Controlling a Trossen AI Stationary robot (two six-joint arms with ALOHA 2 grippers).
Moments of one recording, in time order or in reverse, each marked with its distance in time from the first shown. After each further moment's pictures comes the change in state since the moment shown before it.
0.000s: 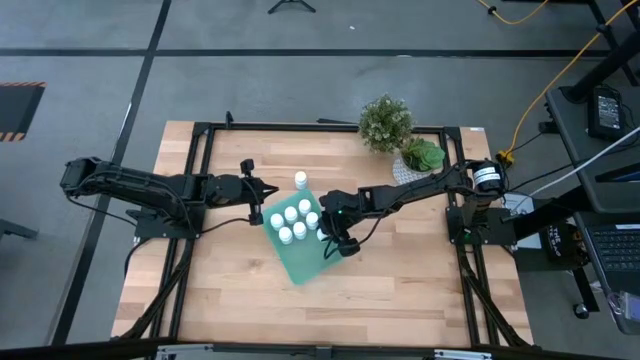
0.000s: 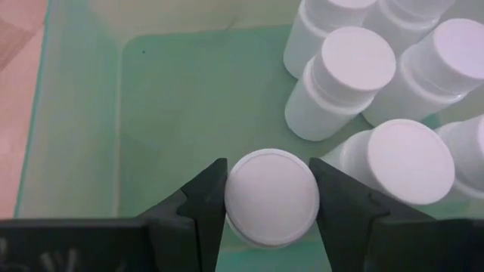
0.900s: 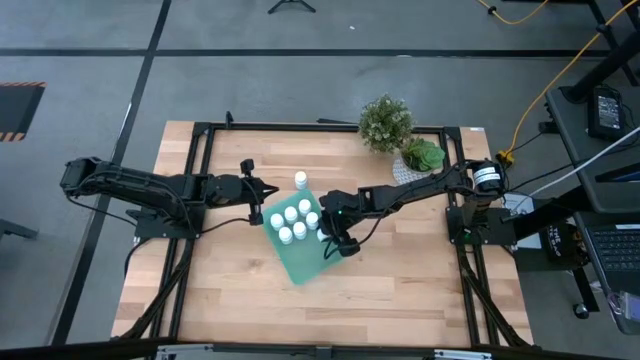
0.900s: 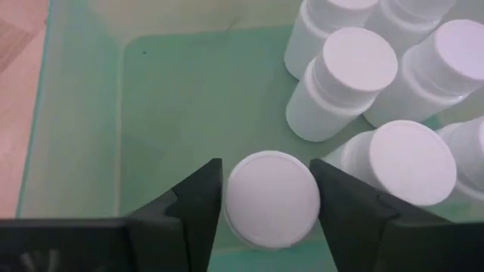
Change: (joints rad) left arm 0.000 0.000 0.000 0.000 0.002 0.000; right arm 0.000 0.000 0.000 0.002 -0.001 0.001
